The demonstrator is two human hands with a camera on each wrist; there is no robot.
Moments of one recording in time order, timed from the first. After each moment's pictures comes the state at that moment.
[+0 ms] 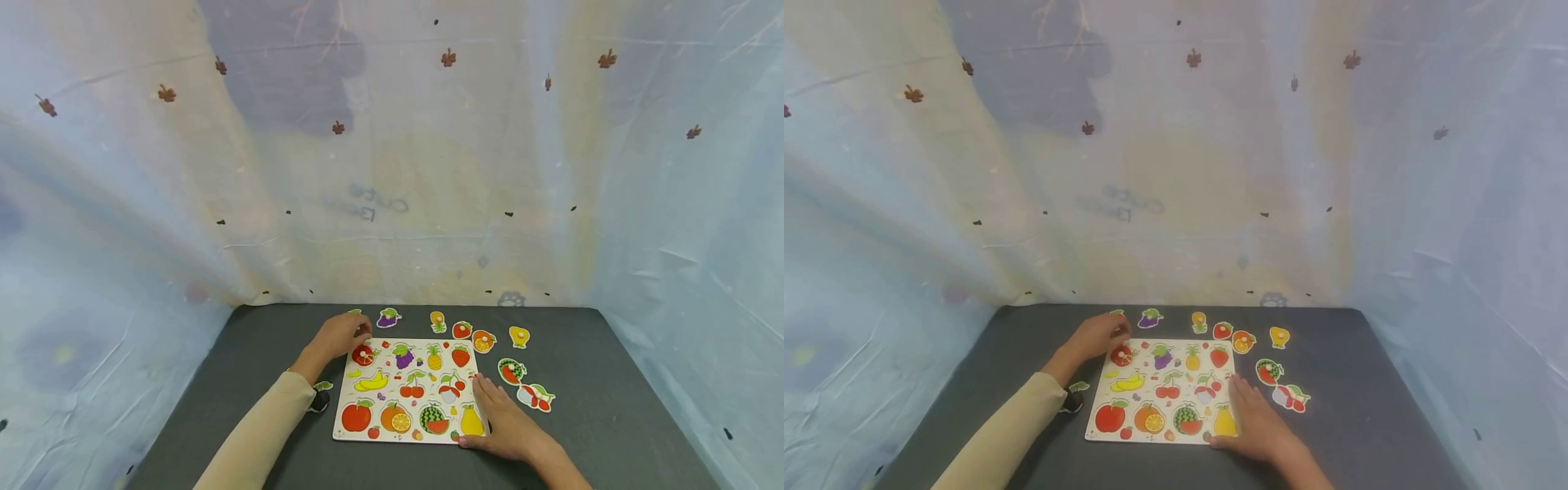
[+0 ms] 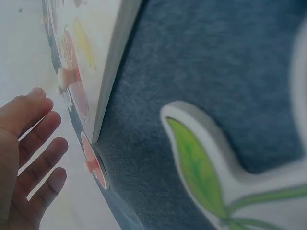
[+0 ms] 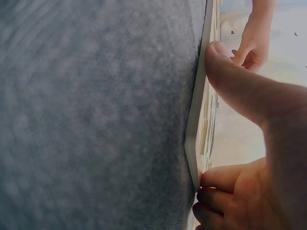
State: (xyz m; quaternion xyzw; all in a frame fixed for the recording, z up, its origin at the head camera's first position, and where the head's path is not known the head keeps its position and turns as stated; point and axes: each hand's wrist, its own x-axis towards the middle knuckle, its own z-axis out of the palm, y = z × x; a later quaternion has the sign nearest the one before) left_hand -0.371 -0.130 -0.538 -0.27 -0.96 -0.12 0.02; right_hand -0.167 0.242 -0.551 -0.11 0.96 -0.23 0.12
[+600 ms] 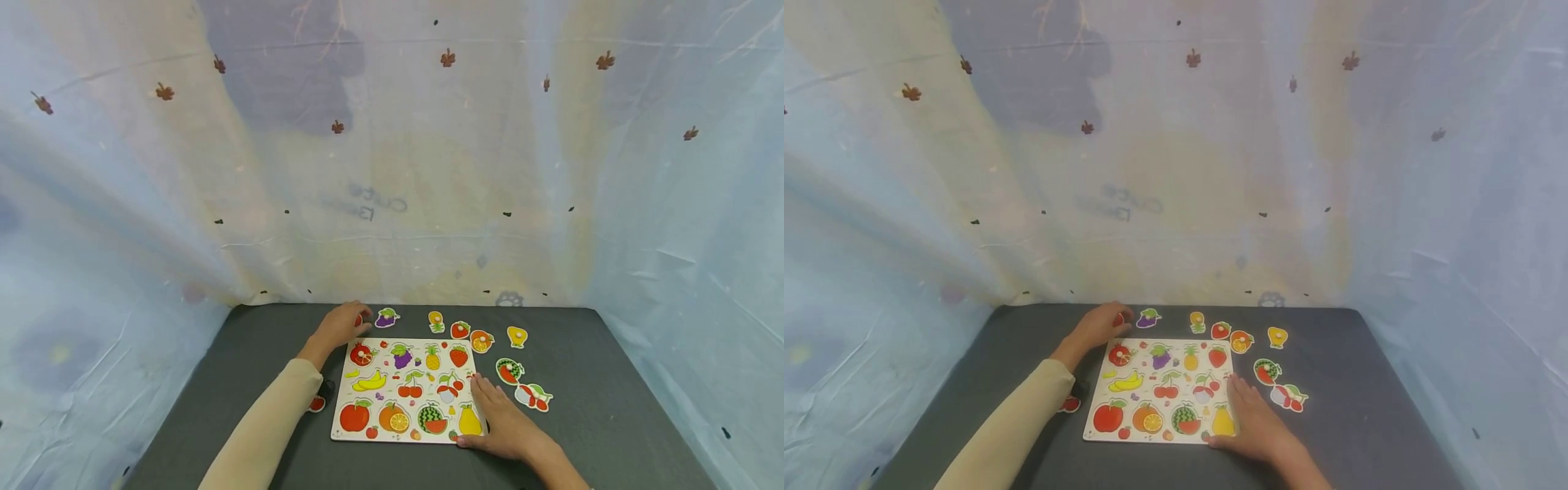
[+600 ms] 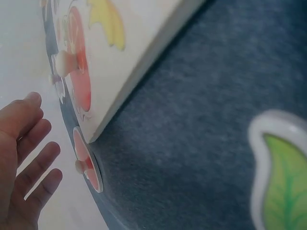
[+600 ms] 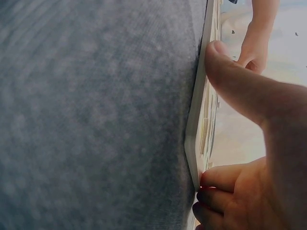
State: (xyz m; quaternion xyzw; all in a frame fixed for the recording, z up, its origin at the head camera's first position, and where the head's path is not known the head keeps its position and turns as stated) left_hand -0.392 -0.123 -0.538 -0.26 -0.95 -0.16 0.03; right_hand -0.166 0.242 -0.550 -0.11 0.96 -0.22 0.12
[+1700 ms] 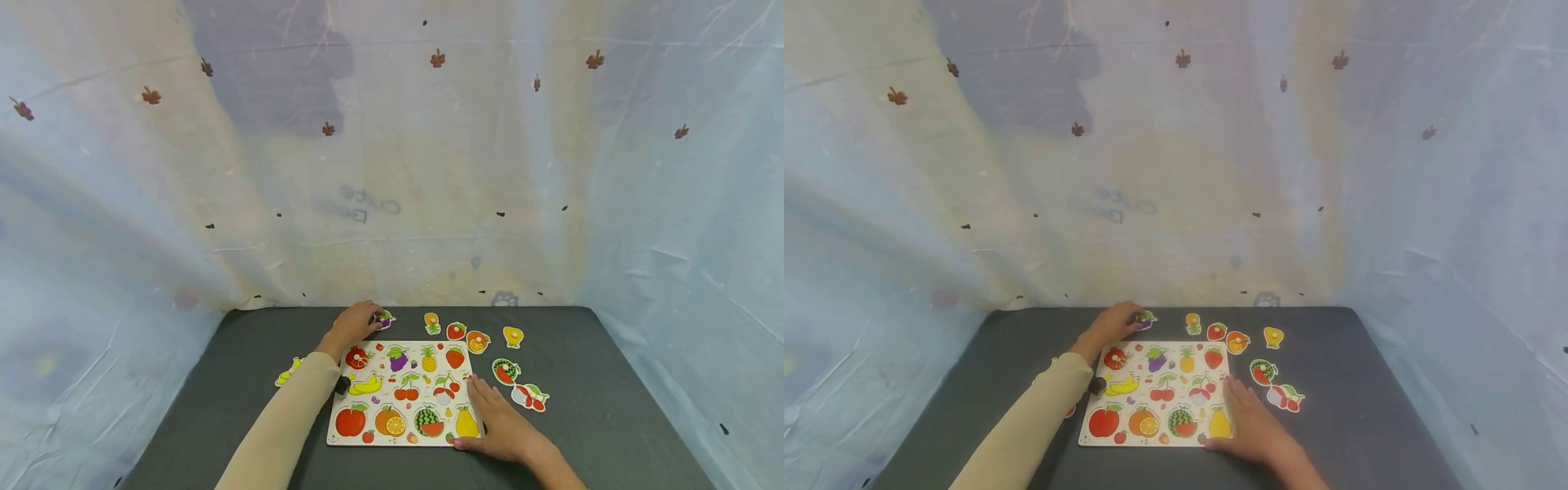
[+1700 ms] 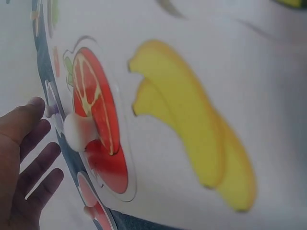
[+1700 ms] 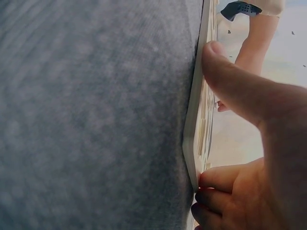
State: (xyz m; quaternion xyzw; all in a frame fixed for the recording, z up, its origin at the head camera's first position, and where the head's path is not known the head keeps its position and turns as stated) left_hand -0.404 -0.085 -0.541 -0.27 -0.95 -0.16 0.00; right_hand -0.166 0.244 -0.552 -0.11 0.96 -0.24 0.12
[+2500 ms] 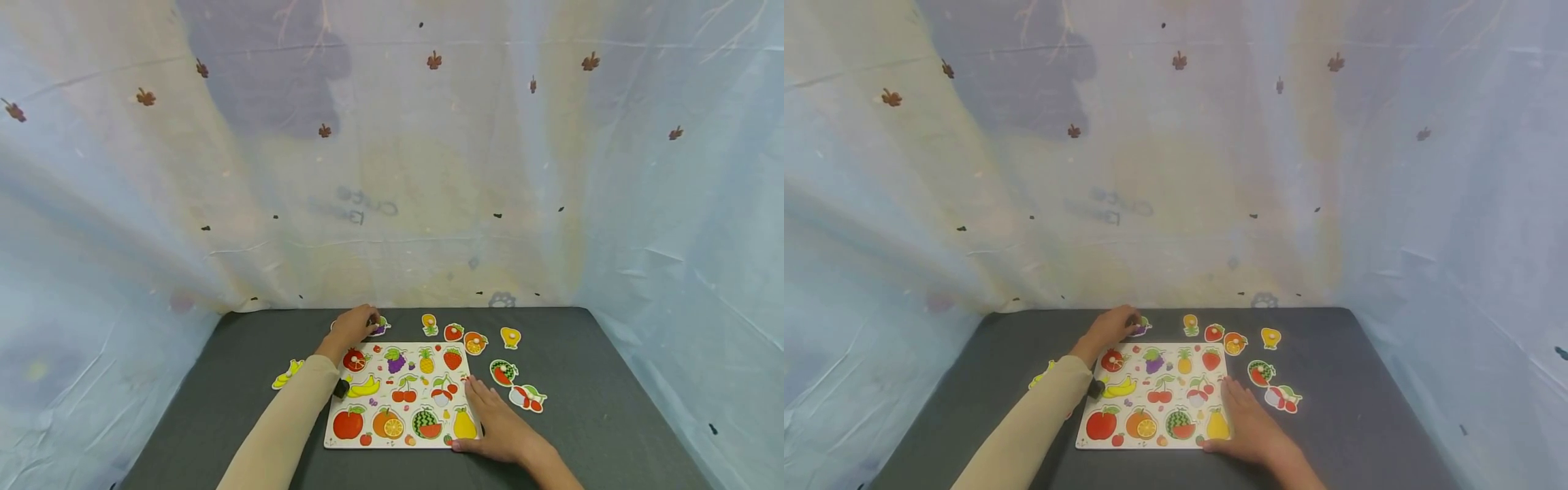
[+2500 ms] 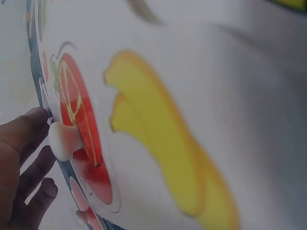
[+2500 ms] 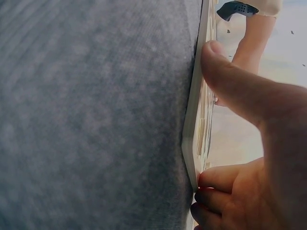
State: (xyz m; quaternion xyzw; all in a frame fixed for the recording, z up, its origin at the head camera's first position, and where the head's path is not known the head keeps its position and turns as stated) left_hand -0.402 -0.081 -0.543 -0.23 -0.96 -0.18 -0.01; right_hand -0.167 0.243 -0.552 -0.11 0.96 -0.23 0.12
